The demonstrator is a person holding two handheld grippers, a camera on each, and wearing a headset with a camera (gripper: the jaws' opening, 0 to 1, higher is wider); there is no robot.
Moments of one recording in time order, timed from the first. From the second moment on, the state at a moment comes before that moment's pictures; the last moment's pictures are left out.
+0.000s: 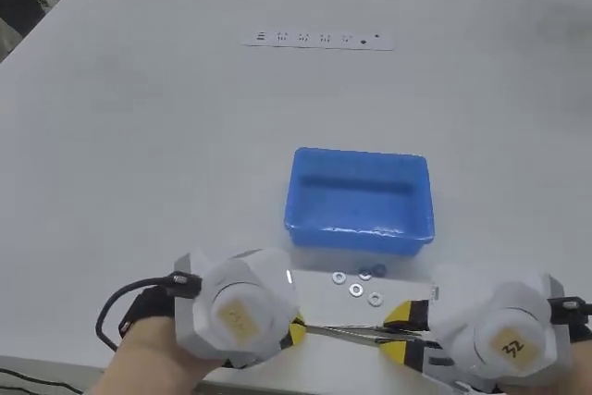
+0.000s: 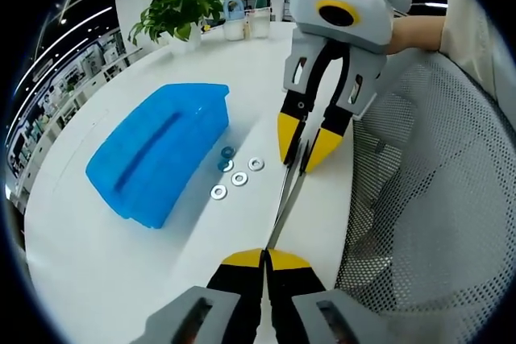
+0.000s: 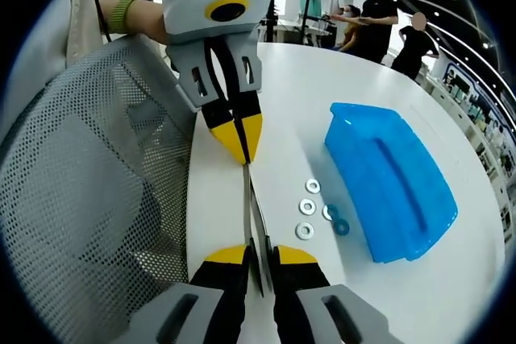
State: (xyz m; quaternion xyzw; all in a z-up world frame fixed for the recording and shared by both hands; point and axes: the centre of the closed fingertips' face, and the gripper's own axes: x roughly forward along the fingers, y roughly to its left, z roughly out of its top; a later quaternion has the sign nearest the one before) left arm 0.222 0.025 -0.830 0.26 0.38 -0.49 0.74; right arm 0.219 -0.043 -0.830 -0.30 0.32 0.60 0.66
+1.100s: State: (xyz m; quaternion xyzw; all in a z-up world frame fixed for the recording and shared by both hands) left arm 0.231 0.034 -0.825 0.30 0.37 -0.49 0.73; right arm 0.224 -0.037 -0.830 -0.32 0.31 0.61 0.65
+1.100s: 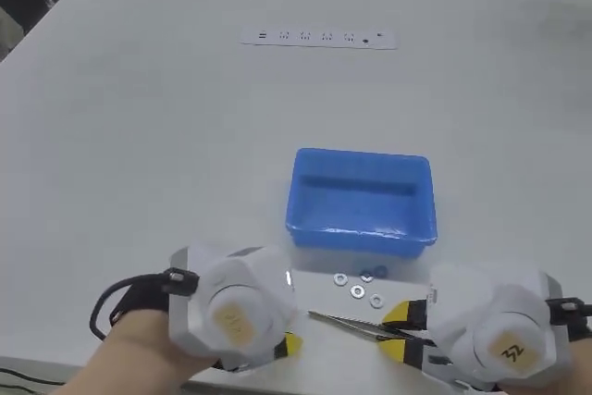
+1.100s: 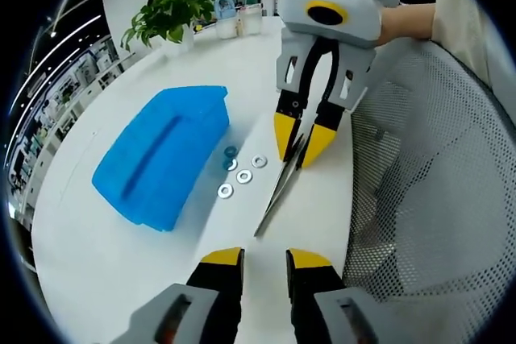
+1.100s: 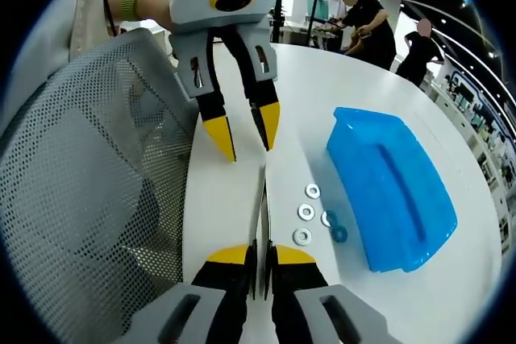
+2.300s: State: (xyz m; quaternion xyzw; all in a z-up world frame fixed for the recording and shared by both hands) left arm 0.220 0.001 -0.754 0.33 0.28 -0.56 0.70; right arm 0.229 -0.028 -0.818 -0.31 0.29 0.62 0.66
